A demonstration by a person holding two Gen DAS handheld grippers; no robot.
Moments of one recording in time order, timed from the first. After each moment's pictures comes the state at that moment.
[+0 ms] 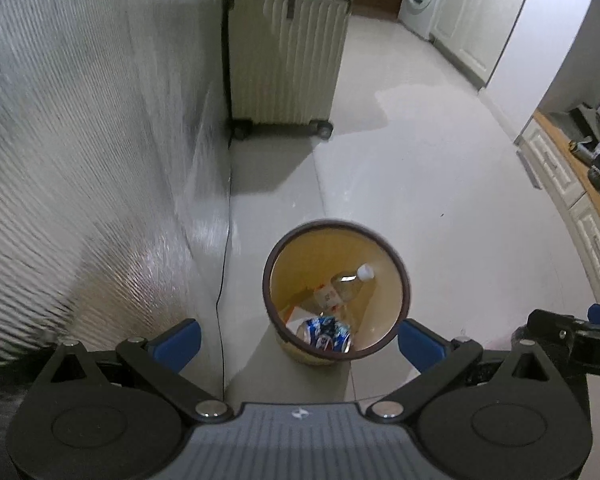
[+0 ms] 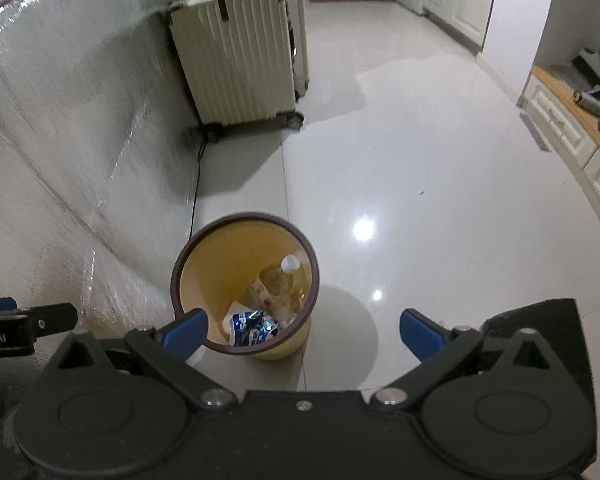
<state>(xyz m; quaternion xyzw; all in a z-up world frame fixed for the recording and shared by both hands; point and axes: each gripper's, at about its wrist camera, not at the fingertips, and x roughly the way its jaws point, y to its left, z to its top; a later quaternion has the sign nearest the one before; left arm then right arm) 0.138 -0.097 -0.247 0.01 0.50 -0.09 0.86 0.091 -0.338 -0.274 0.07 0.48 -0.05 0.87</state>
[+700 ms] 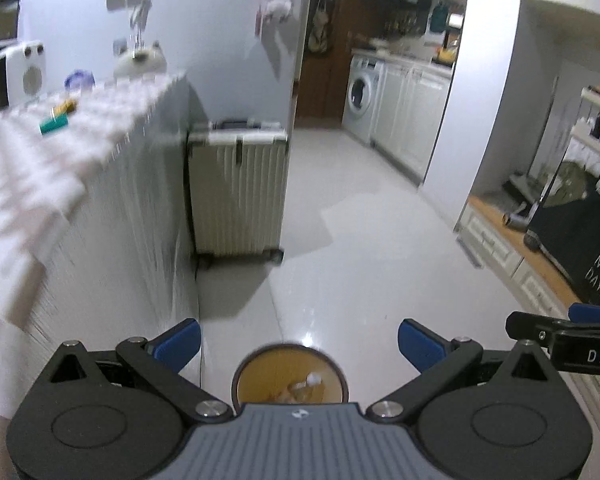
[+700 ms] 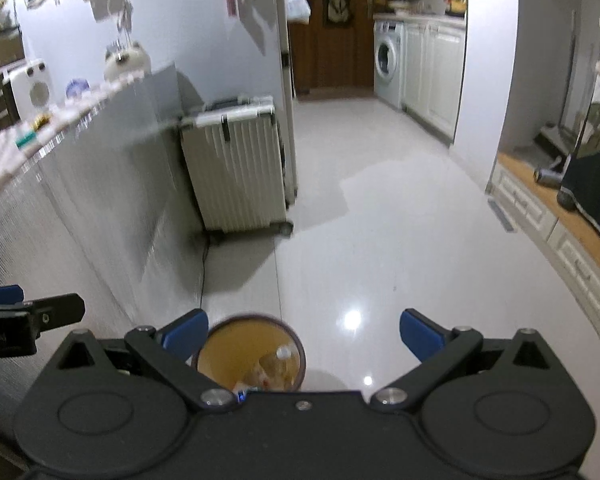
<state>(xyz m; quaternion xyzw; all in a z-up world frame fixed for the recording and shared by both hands) 0.068 -0.113 -0.101 0.00 0.33 -0.15 0.93 0.011 -0.342 -0.124 0.07 0.34 -0.07 0.93</state>
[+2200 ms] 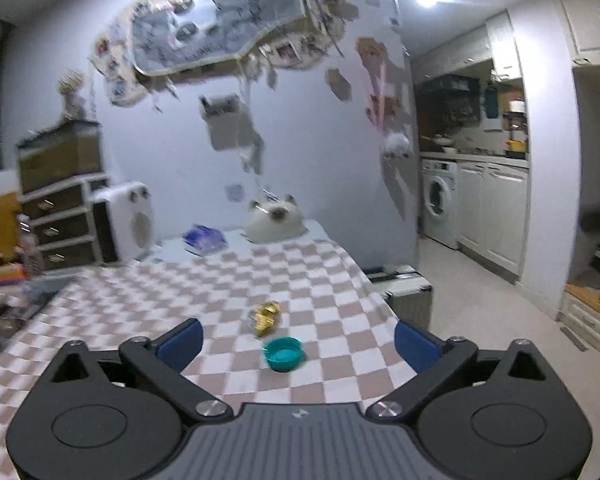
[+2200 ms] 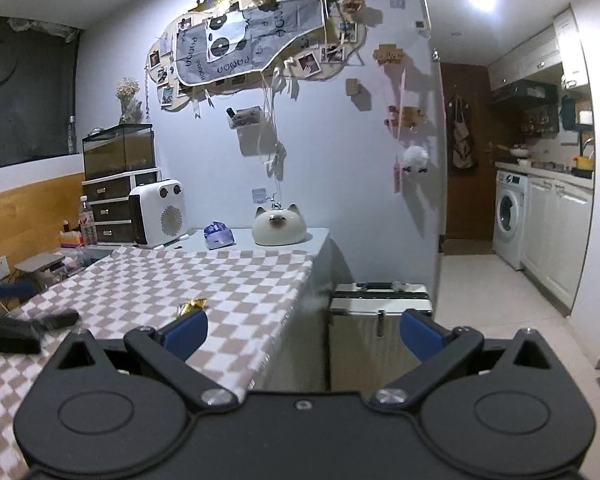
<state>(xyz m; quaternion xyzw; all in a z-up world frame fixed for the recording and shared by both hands) 0.218 0.121 0.036 0.07 0.17 -0.07 0.98 0.177 -0.162 0.076 0.03 0.15 0.09 0.98</state>
